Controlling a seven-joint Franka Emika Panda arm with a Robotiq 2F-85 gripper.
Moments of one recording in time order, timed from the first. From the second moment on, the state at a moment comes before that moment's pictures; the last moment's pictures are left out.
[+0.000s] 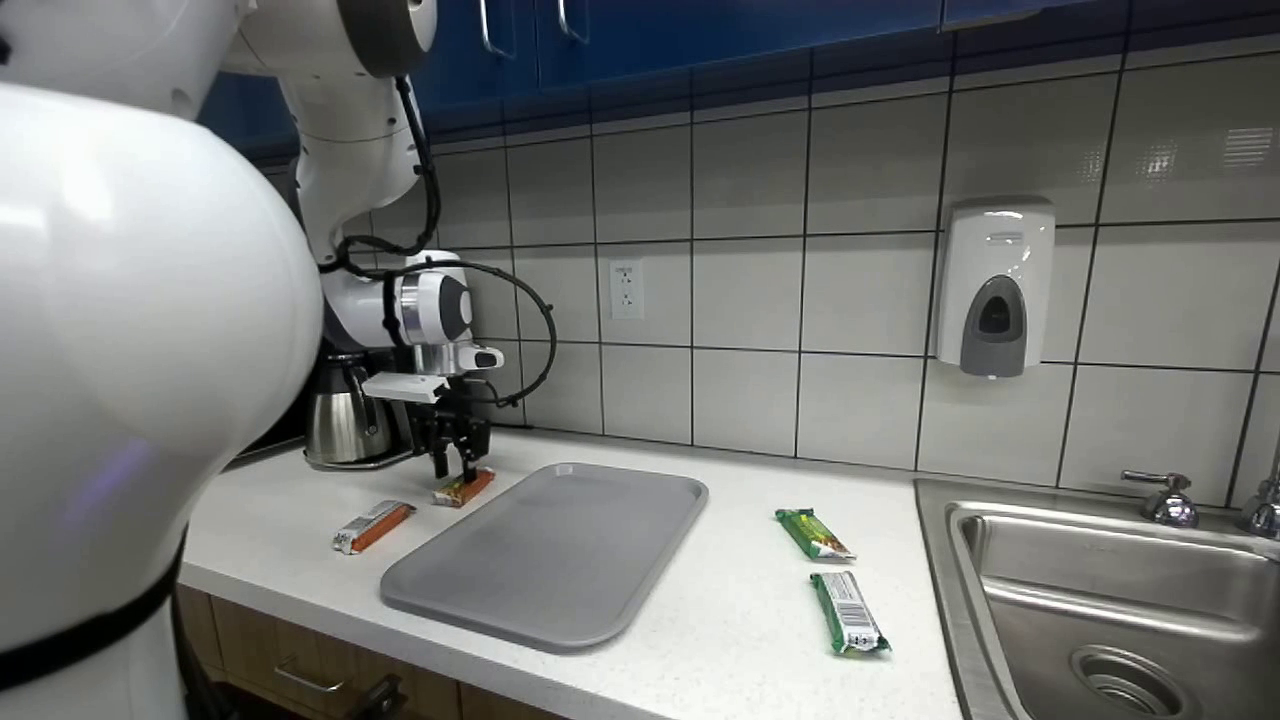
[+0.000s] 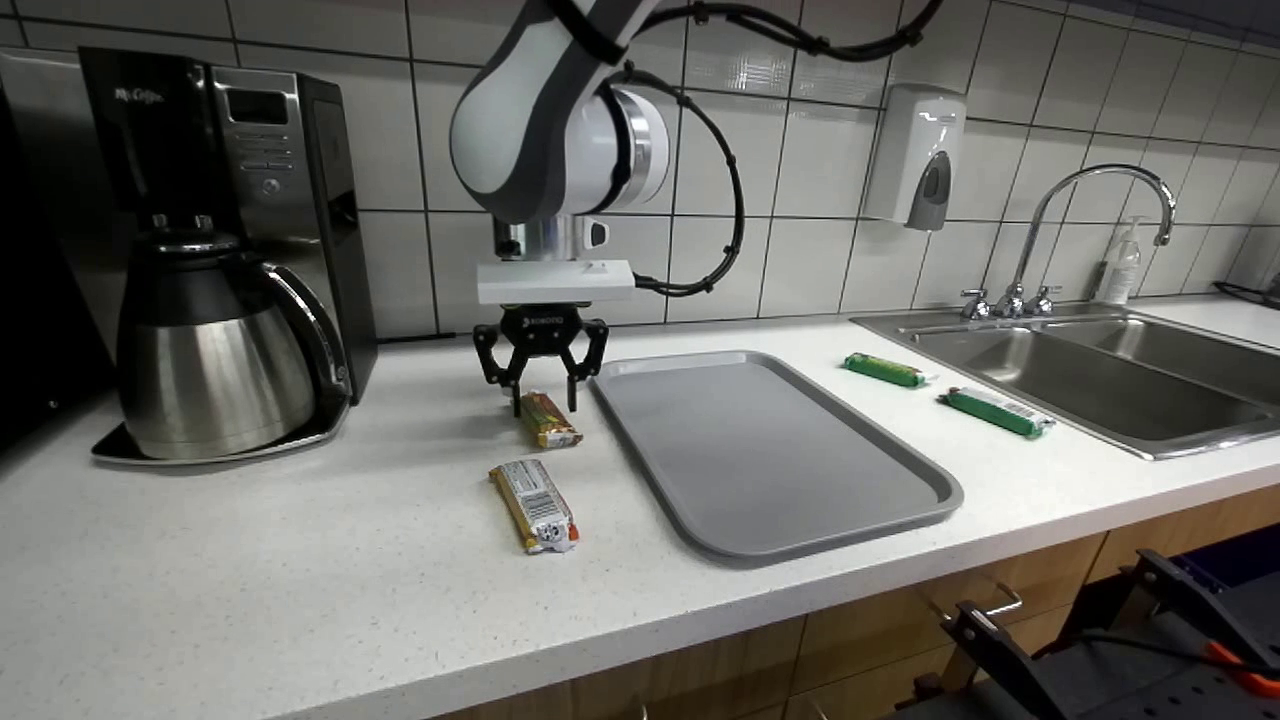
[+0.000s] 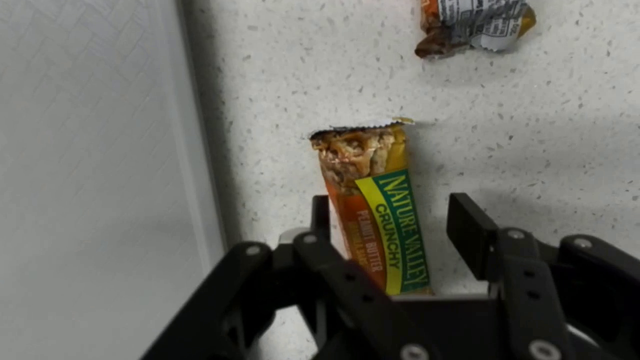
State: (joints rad) arm 0.47 0.67 0.04 -1.78 -0.07 2.44 0.55
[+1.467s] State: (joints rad) arm 0.45 0.65 0.04 -1.78 -0.07 2.44 0.55
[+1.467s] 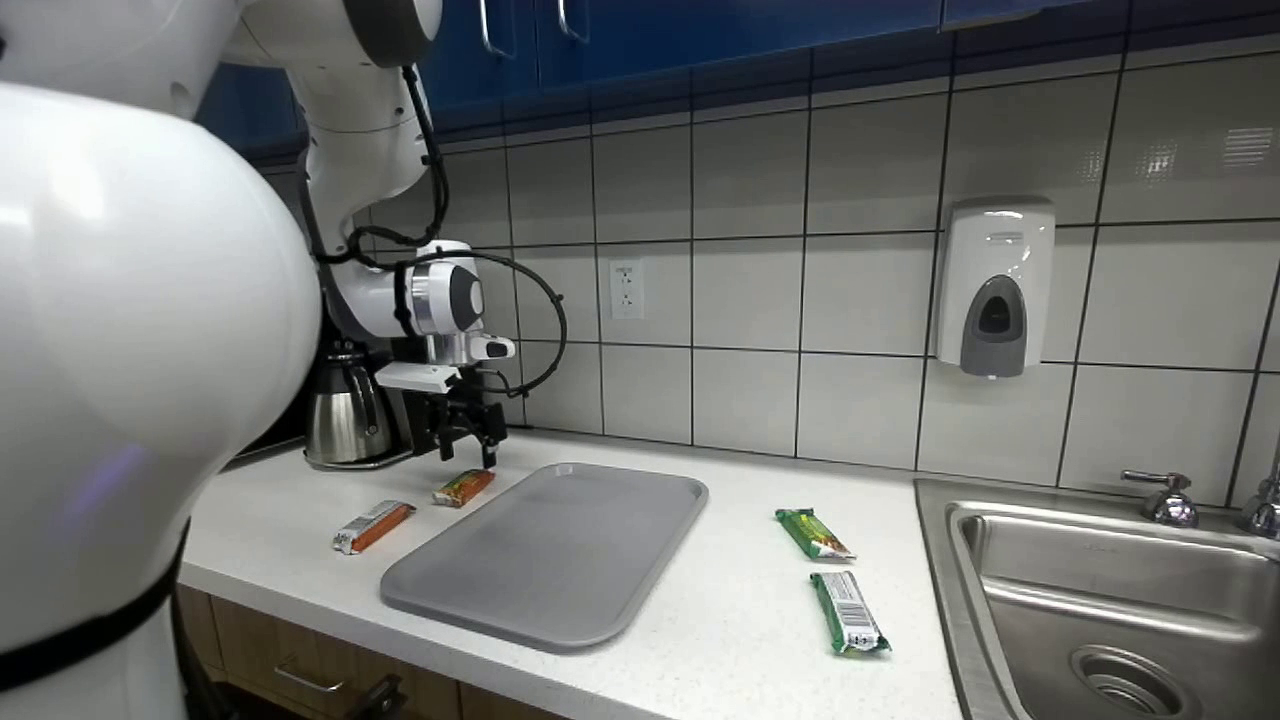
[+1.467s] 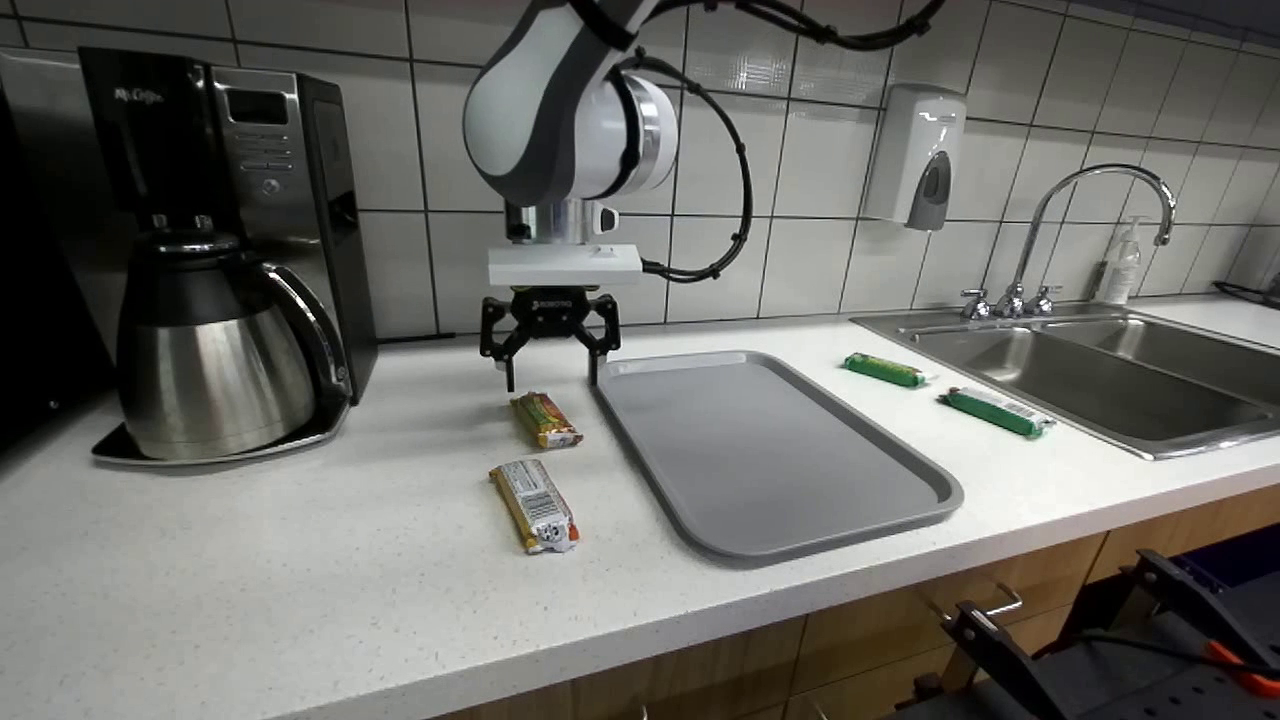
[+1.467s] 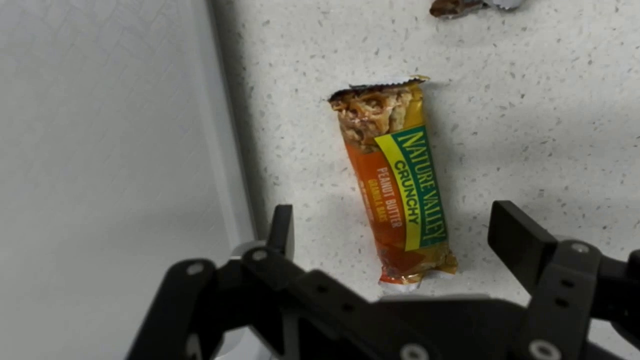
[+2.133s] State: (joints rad) arm 0.42 0.49 0.03 -1.94 -0.07 2.44 0.55
